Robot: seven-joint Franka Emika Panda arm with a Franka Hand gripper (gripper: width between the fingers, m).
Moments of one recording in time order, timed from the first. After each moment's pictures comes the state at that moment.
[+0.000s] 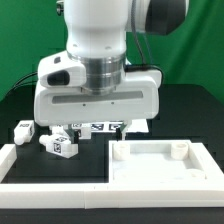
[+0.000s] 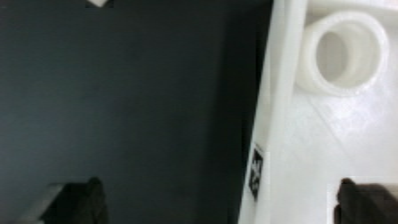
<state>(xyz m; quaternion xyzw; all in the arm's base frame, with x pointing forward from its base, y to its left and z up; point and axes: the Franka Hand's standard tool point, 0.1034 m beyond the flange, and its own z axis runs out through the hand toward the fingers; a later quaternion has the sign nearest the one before) 0.574 -0.046 0.064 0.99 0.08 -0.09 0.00</state>
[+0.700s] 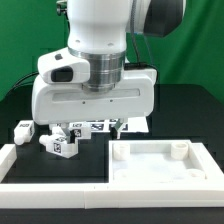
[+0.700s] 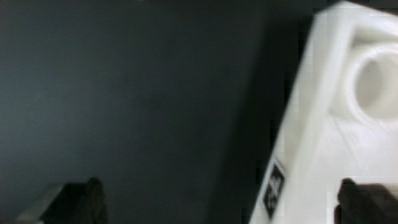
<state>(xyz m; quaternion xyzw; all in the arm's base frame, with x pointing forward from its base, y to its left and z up) 0.568 -0.054 0.060 0.98 0.17 -0.08 0.04</state>
